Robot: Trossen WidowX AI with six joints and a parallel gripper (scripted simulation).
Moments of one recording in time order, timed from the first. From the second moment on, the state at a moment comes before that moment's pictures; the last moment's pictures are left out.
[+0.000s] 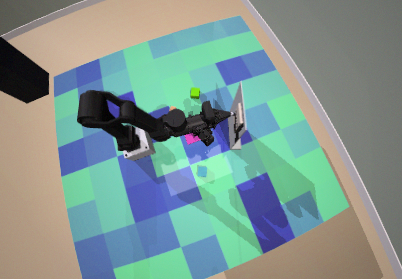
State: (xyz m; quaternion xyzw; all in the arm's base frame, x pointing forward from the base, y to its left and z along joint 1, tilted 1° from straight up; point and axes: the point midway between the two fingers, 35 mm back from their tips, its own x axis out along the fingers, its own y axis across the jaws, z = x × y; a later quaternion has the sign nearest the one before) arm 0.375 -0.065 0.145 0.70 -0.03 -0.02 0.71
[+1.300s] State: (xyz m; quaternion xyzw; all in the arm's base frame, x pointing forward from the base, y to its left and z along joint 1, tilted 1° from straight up) arm 0.353 -0.055 0.145 0.70 -0.03 -0.02 0.71
